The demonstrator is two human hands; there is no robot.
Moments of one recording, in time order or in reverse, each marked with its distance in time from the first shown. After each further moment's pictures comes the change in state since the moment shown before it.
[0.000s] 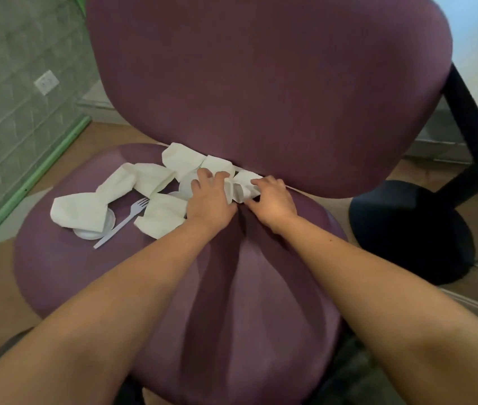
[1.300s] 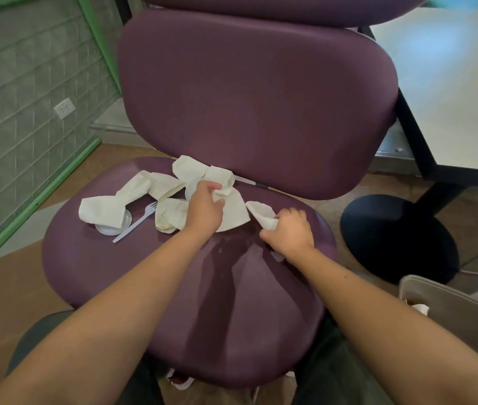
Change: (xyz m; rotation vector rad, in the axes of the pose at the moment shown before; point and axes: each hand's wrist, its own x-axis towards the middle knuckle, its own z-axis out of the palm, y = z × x) left_hand -0.056 0.001 -0.046 -0.629 0.097 -0.104; right_hand -0.094 0.008 -0.021 -0.135 0.113 0.148
